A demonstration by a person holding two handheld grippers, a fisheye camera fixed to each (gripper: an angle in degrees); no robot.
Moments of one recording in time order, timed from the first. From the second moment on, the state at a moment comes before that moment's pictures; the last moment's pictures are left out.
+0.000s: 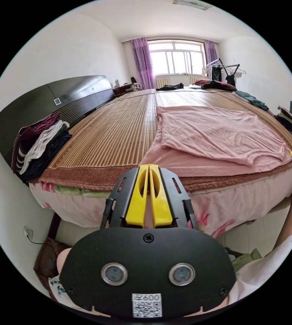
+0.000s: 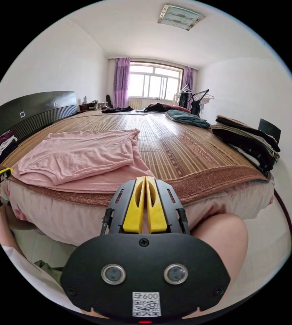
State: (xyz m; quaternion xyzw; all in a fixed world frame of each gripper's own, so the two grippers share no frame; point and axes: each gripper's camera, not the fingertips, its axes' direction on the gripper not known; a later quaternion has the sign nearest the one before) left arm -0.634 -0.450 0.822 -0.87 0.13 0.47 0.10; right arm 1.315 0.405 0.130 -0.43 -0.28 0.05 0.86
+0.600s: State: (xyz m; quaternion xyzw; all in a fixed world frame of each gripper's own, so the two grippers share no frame) left arm -0.743 -0.429 0.856 -0.92 0.09 0.36 0.12; right arm 1.306 0.288 0.131 -0.47 -0.29 0.07 0.83
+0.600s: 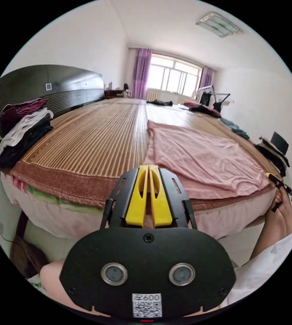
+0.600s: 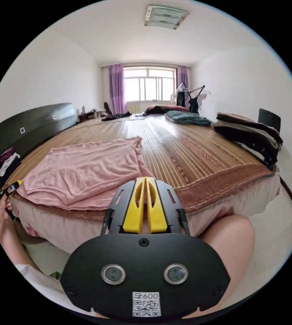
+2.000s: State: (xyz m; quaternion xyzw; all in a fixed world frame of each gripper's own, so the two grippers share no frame) left arm -0.570 -0.967 0.247 -0.83 0.53 0.16 0.02; right arm 1.195 -0.113 0.310 -0.58 -0.47 -0.03 0.67
